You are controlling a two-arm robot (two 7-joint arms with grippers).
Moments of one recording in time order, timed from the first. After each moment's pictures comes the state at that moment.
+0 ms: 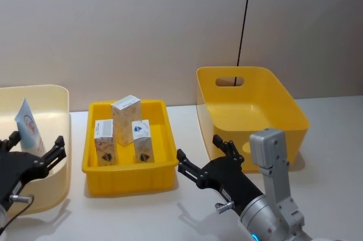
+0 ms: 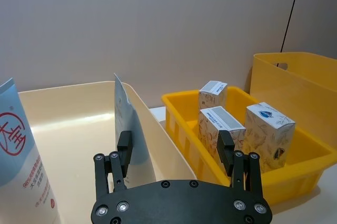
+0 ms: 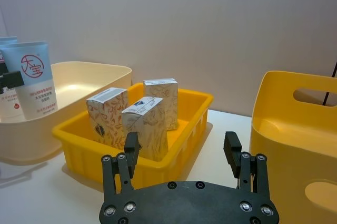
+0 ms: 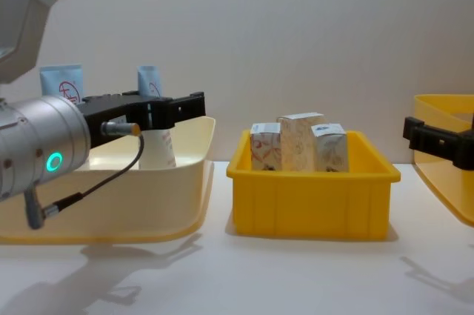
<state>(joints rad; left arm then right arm) -0.24 0.28 0.34 -1.65 -0.39 0.15 -0.04 -0.01 0.34 -0.23 -1.77 0.29 0.03 0.07</state>
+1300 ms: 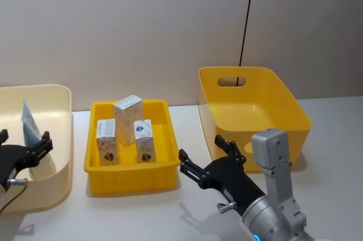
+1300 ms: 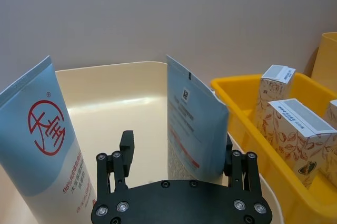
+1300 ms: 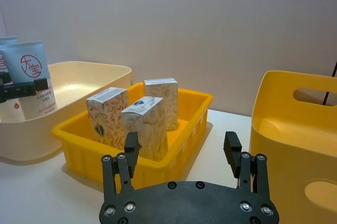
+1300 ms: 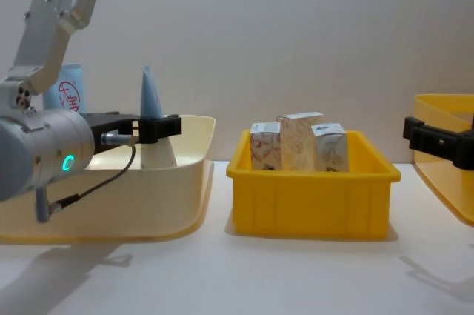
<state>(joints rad) -0.37 0.21 0.32 -1.45 -0.32 0.21 0.02 -0.01 0.34 -0.23 -1.77 0.29 0.03 0.07</state>
